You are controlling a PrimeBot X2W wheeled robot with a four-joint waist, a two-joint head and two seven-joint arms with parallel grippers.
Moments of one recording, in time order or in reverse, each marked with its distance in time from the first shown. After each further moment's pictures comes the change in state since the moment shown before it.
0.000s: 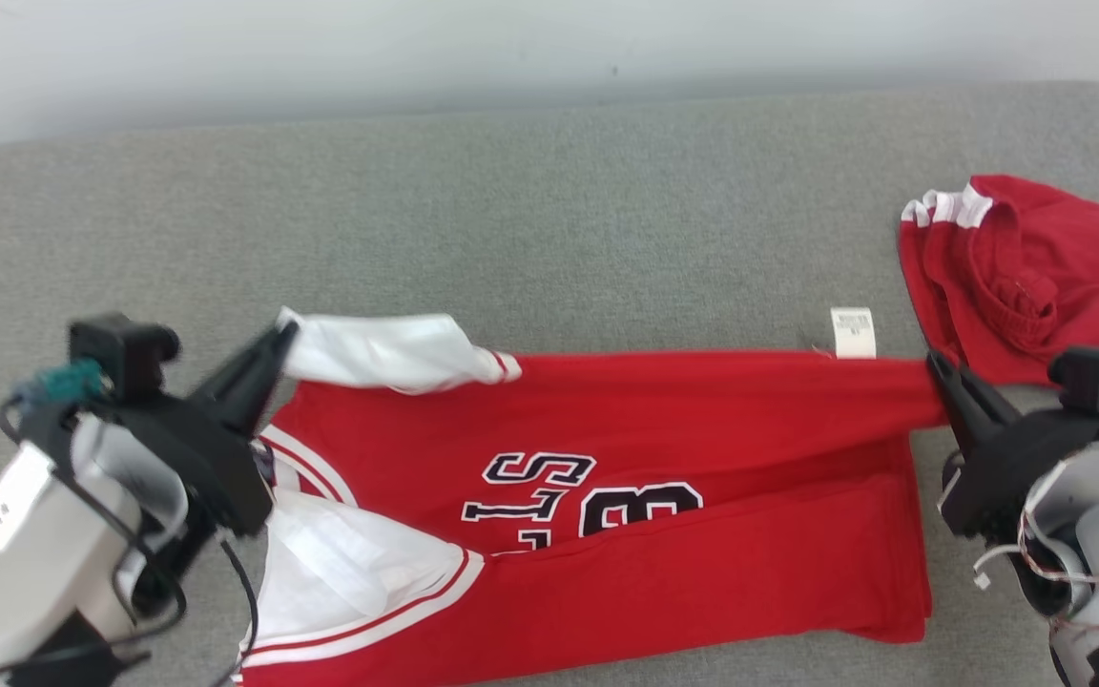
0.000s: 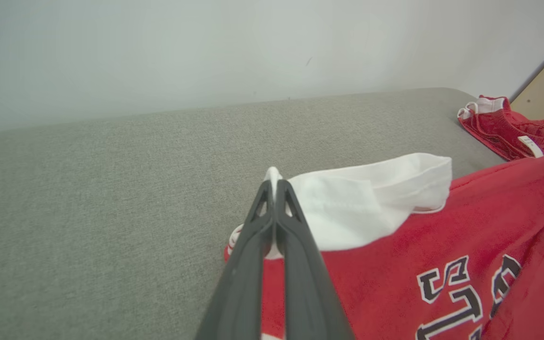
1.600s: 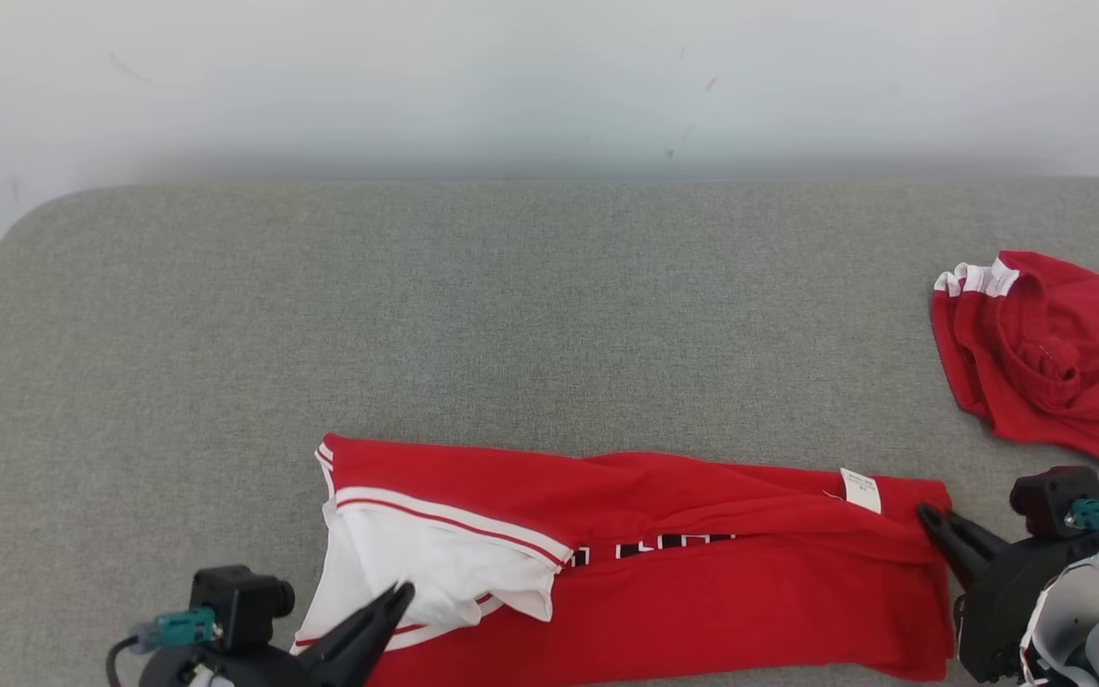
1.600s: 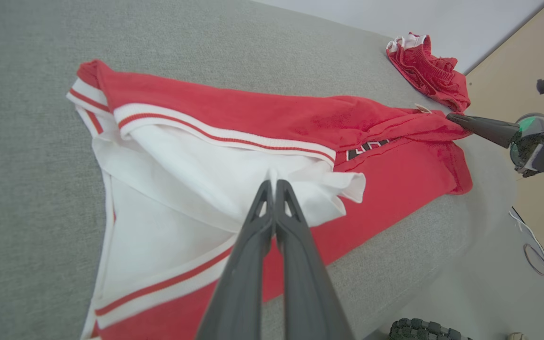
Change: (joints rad) left arm 0.427 0.099 -0.090 -0.489 -0.094 0.173 0.060; right arm 0.180 -0.182 0.245 -0.061 0.043 0.001 0.027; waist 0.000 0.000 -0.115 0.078
